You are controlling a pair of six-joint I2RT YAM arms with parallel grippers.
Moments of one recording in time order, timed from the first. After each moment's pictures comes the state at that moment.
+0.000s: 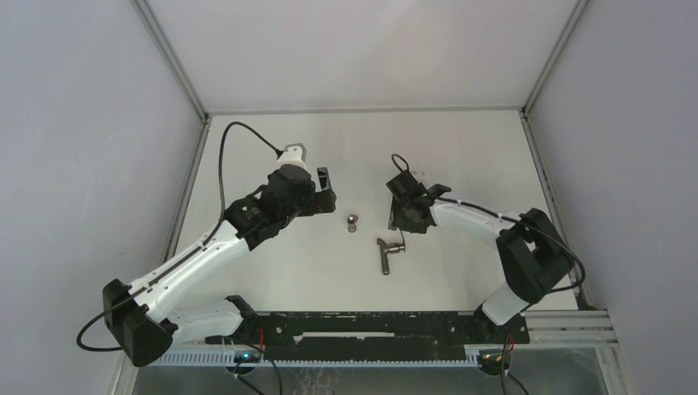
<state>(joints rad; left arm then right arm) -0.73 1.13 1.03 -0.55 -0.35 -0.61 0.66 1.55 0.99 -0.59 0.18 0.74</state>
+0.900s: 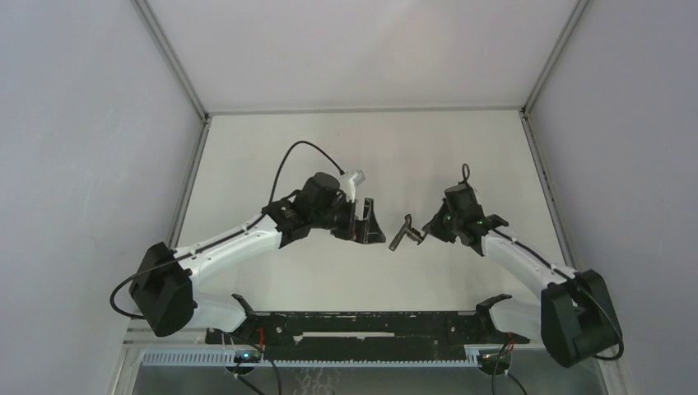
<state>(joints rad) -0.80 1.33 0.94 -0.31 0.33 -0.59 0.39 1.22 0.62 -0.36 0.01 0.84</state>
